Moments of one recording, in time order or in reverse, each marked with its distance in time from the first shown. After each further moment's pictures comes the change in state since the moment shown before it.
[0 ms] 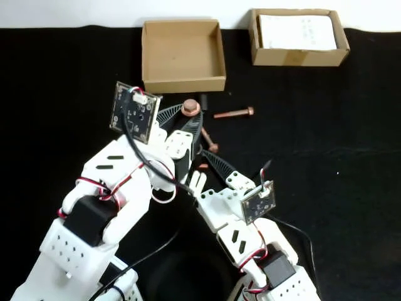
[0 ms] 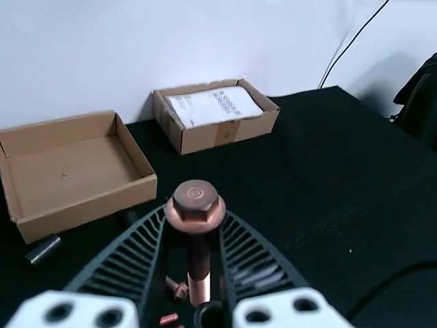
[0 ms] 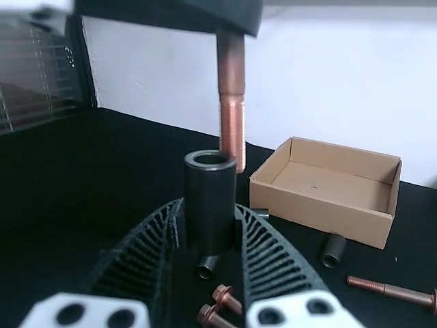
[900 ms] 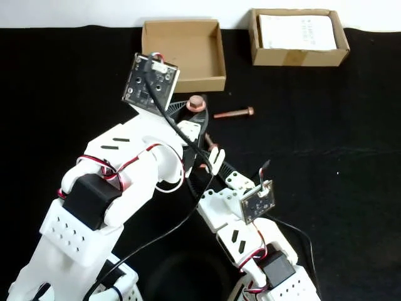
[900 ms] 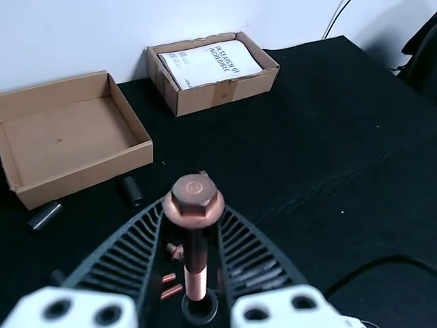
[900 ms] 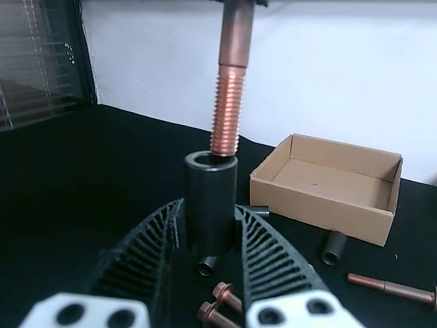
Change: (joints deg) left arm 1.5 12.0 -18.8 15.6 -0.1; right arm -0.1 0.1 0.0 0.1 0.0
